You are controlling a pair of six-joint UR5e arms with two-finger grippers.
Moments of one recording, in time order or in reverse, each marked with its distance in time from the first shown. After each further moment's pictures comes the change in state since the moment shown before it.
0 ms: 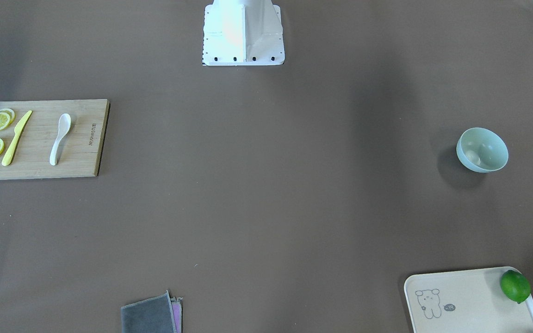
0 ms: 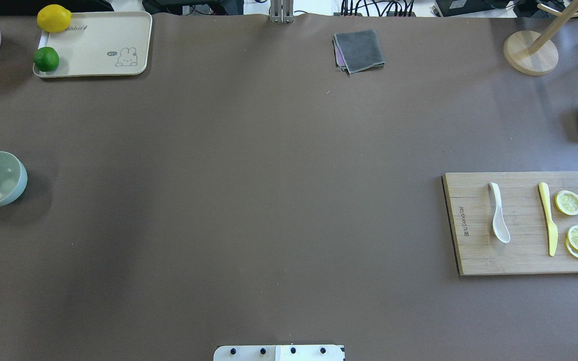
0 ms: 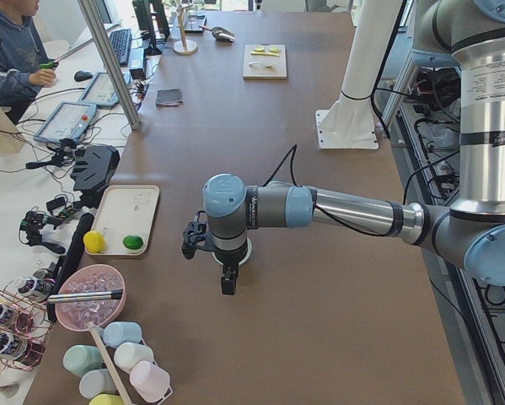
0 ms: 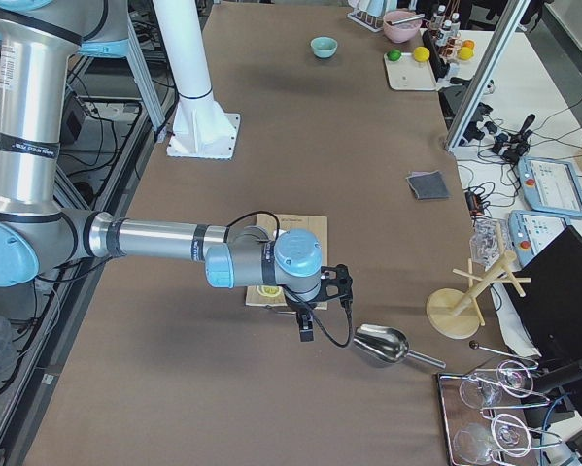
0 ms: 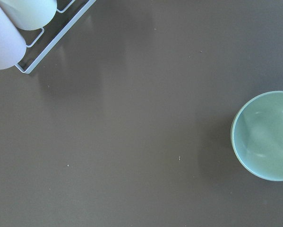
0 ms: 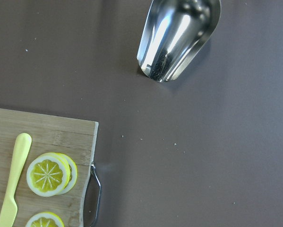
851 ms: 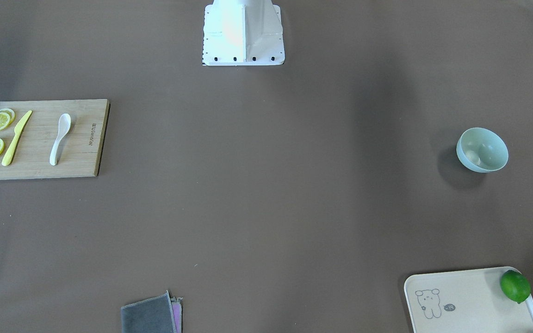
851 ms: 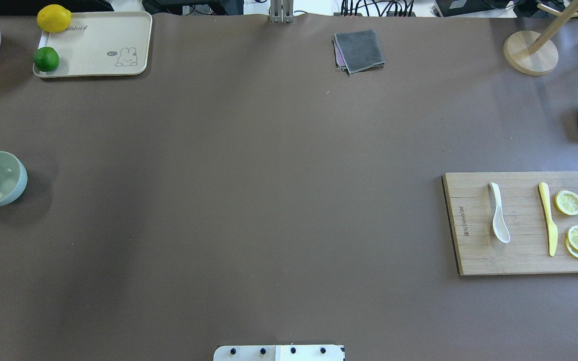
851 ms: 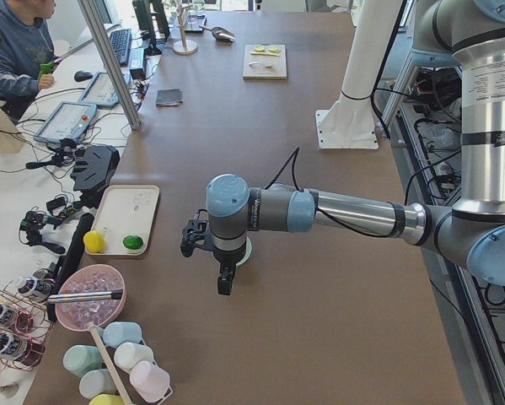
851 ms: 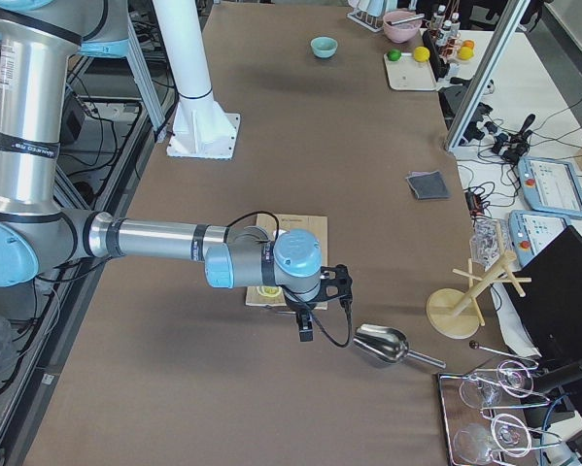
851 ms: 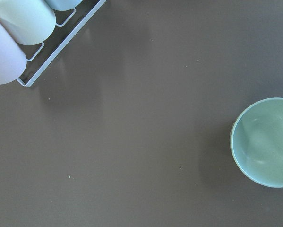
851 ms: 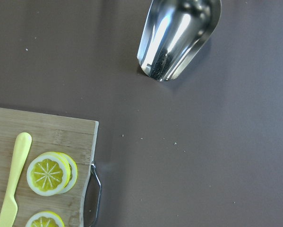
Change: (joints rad) left arm -0.001 0.019 0.010 -0.092 0.000 -0.007; right arm 0.000 -0.001 0.000 0.000 0.001 -0.001
